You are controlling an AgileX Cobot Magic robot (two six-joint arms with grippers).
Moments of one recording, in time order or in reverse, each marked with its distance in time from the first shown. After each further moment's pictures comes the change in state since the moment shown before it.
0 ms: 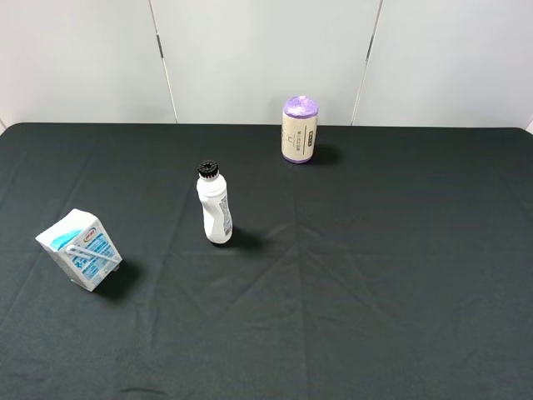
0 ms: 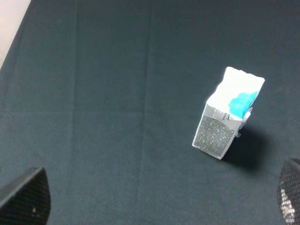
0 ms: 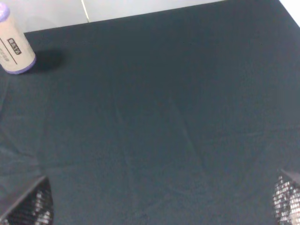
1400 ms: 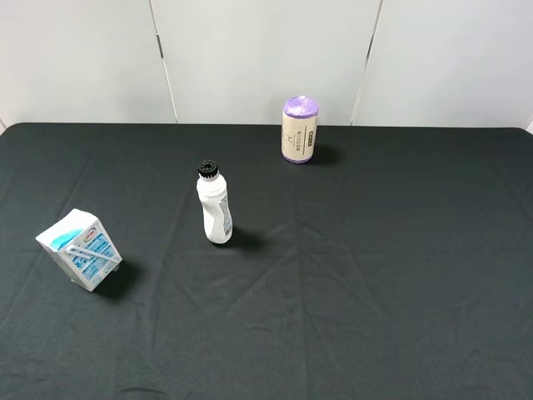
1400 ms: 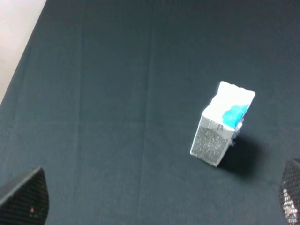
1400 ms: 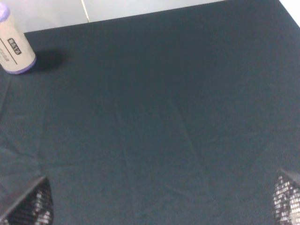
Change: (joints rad) left arm 0.000 0.047 -0.119 0.000 0.066 0.000; right arm 0.000 0.000 0.000 0.000 0.000 0.000
